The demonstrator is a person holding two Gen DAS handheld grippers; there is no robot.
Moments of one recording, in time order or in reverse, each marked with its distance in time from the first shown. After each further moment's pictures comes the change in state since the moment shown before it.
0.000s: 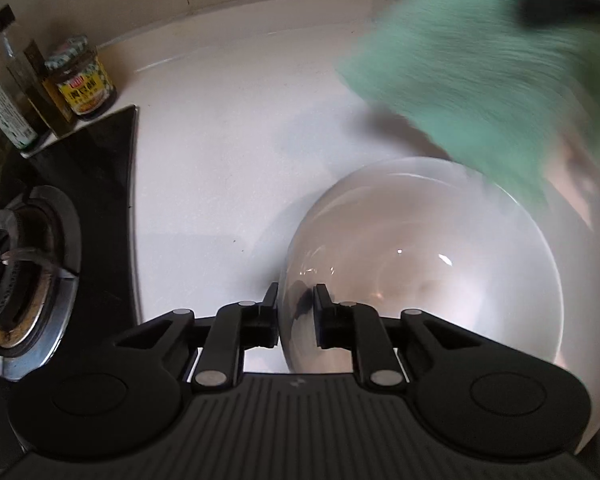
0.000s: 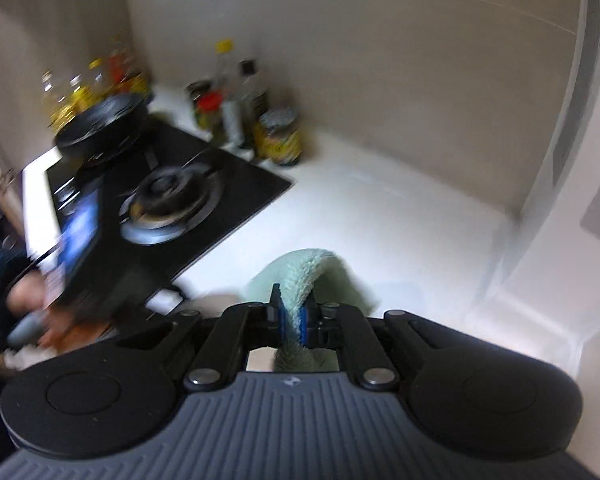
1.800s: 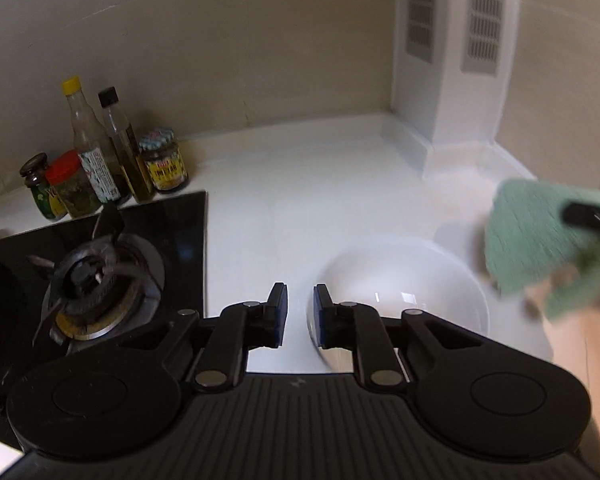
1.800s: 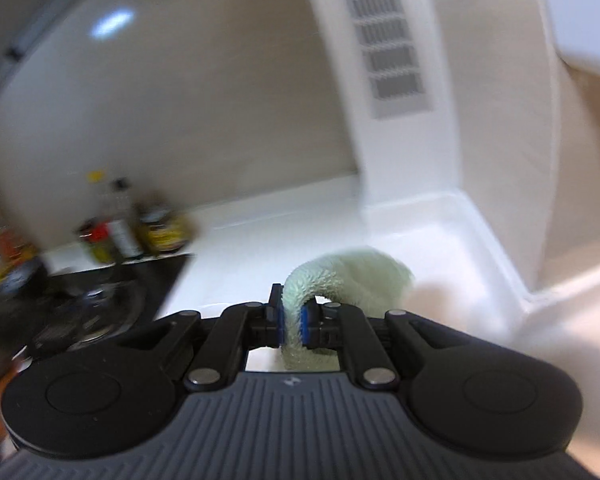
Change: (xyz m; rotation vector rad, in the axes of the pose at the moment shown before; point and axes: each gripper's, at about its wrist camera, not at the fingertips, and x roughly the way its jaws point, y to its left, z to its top) left arm -0.112 -0.003 -0.073 -0.045 -0.301 0.064; right arm -0.037 0.046 -0.138 0.565 -0.350 -0.433
